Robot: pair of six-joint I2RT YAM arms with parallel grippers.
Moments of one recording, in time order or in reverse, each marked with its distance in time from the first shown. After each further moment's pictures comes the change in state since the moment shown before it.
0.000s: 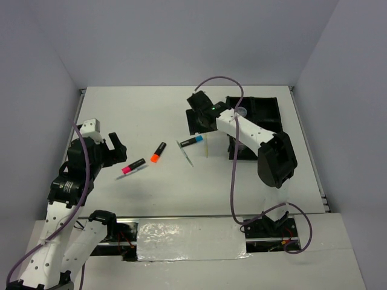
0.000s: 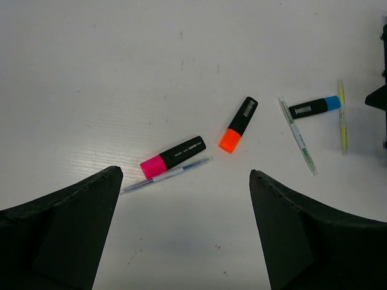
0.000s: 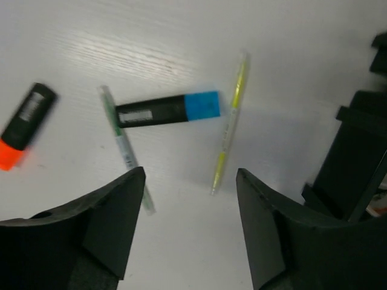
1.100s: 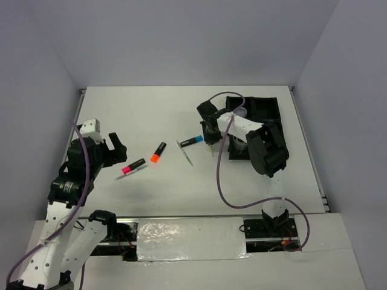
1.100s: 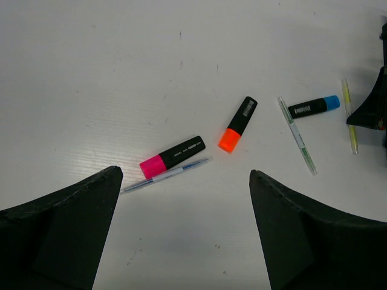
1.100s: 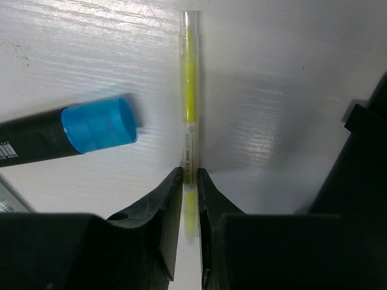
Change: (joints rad) left arm 0.000 -0.001 0.000 0.000 0.003 0.000; right arm -0.123 0.171 -0.143 0.070 -0.064 -0.003
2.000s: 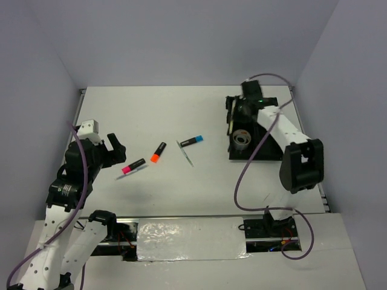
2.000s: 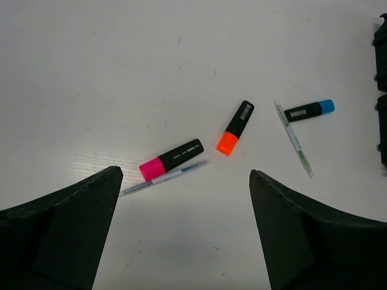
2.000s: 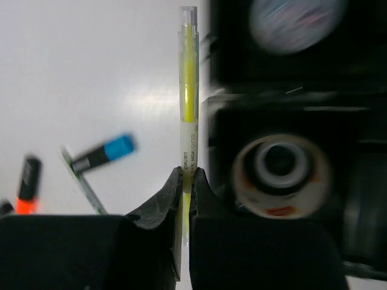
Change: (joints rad) left arm 0.000 -0.026 0.000 0.000 -0.001 0.000; right arm -0.231 -0.304 -0.114 0.069 -0.196 0.032
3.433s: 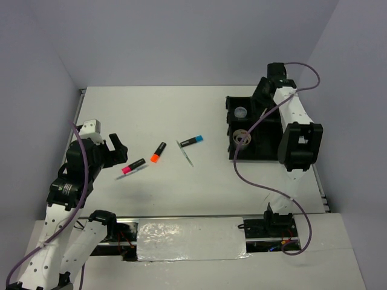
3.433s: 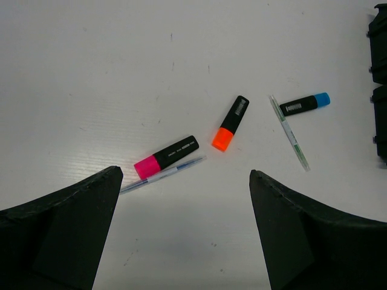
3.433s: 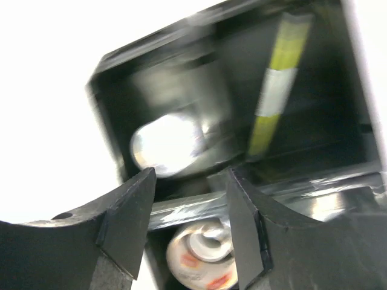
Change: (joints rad) left arm -0.011 0.007 0.000 0.000 0.019 0.003; right arm -0.336 0.275 0.453 -0.142 0.100 0.076
